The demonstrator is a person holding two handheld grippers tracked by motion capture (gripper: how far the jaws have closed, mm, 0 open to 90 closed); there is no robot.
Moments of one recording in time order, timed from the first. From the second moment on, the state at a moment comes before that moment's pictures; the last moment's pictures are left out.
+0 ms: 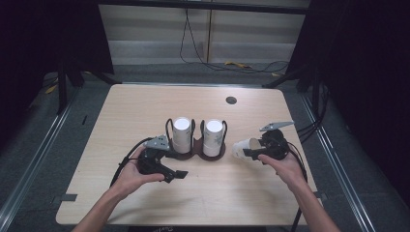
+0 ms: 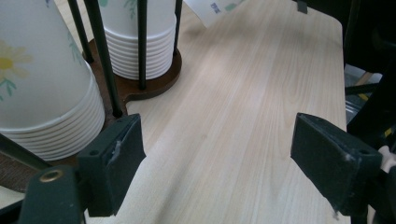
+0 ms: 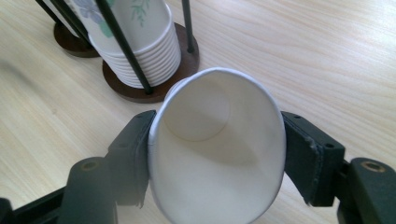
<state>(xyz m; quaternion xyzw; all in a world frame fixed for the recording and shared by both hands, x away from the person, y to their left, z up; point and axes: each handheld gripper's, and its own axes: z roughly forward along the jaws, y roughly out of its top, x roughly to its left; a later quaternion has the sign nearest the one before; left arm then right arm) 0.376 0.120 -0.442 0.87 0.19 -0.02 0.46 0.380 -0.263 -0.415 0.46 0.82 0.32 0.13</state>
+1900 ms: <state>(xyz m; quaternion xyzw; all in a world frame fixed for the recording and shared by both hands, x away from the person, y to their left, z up) 0.375 0.118 -0.439 0.87 0.19 -0.02 0.46 0.456 -0.248 -0.423 0.51 0.82 0.20 0.16</state>
